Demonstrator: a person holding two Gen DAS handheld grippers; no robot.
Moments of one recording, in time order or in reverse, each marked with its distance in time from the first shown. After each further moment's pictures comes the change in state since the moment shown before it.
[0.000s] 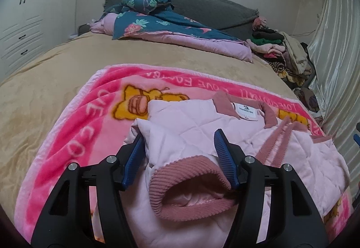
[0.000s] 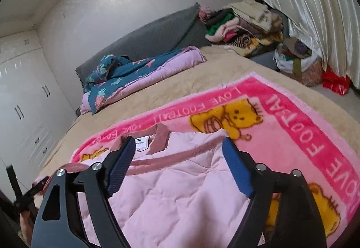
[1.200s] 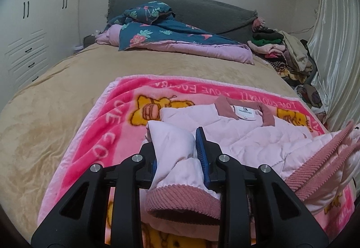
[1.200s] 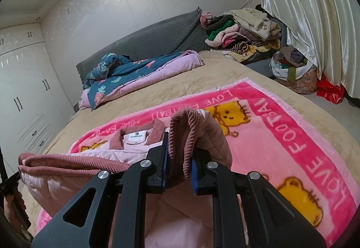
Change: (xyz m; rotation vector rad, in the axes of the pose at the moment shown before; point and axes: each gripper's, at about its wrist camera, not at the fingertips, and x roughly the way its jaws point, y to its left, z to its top) left arm -0.058 -0.001 0.006 0.049 -0.031 0.048; right arm -0.040 -0.003 -0.008 -0.029 -0.004 -0.027
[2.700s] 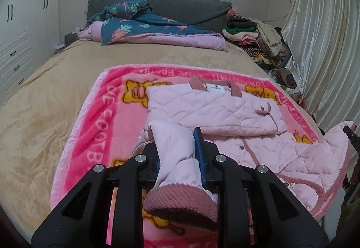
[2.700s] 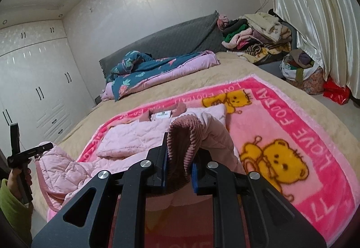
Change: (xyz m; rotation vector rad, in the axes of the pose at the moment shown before) left arm -0.109 0.006 -0.036 0.076 0.061 -0.145; right arm -0.160 0.016 -0.066 -0.051 -0.021 0.124
